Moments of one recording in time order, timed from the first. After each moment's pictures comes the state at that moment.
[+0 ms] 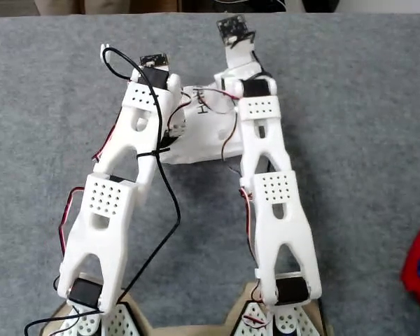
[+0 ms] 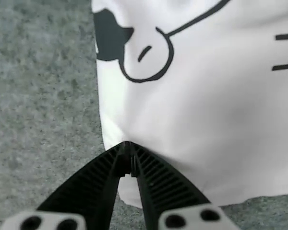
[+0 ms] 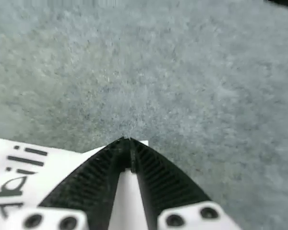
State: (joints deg) left arm 12.2 56.1 -62.5 100.2 17.5; right arm -10.1 81.9 -84.8 56.5 3.5
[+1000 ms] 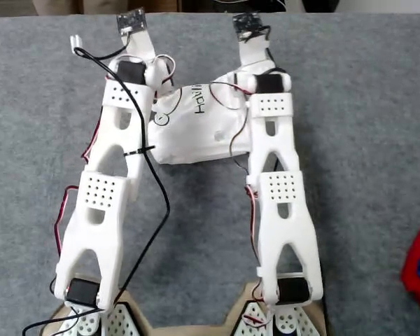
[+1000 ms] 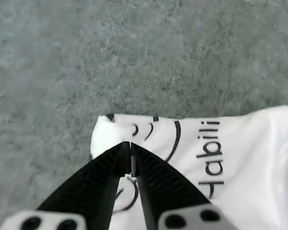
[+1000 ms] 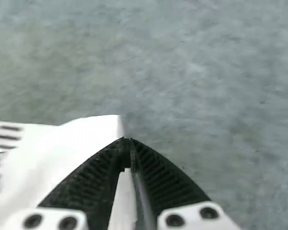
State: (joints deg) left arm 6.9 64.9 -80.6 77.8 14.5; right arm -8.4 80.3 -92.4 70.1 3.5
